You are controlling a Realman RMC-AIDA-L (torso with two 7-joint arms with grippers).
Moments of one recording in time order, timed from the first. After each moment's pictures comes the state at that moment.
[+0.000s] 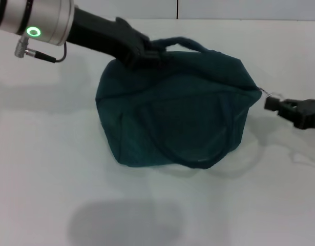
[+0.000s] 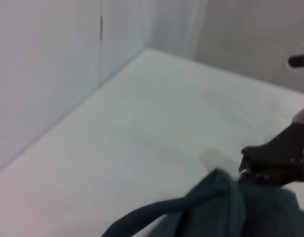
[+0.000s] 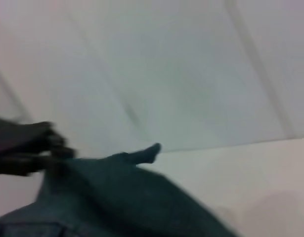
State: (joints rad) left arm -0.74 -2.03 1.02 1.13 2.09 1.59 -1.99; right arm 0.42 1.99 -0.92 -0.51 -1.57 -1.40 1.53
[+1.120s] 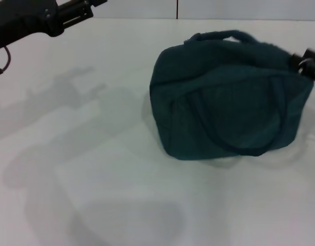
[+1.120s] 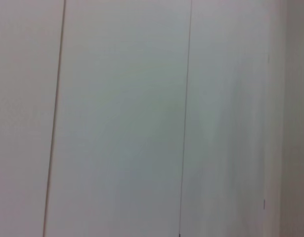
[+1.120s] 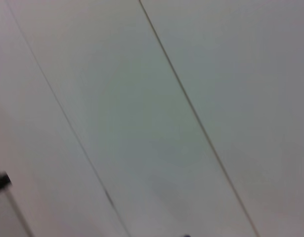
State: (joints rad) left arm -0.40 -2.07 0.82 0.97 1.44 1.56 -1.46; right arm 0.46 1.98 -0.65 -0.48 -1.58 -1.47 1.43
